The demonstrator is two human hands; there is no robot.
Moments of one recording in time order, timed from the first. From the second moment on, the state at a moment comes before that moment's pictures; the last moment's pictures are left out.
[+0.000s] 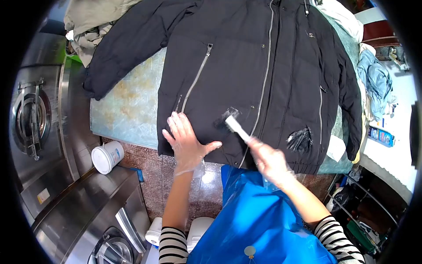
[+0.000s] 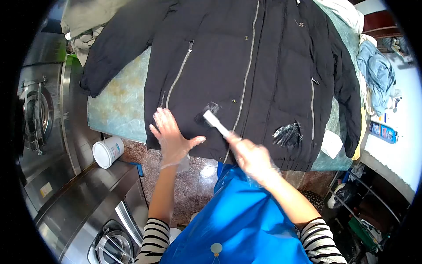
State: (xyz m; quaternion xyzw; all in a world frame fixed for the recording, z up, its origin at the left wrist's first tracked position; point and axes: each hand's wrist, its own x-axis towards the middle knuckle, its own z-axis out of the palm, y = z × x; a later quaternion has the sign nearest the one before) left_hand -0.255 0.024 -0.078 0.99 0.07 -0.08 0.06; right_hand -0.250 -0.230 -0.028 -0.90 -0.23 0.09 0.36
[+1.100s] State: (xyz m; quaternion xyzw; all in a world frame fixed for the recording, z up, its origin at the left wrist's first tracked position) left_hand -0.282 0.007 -0.079 0.99 0.09 0.00 0.13; right_hand -0.225 -0.275 -0.006 -0.90 -0.07 0.04 0.42
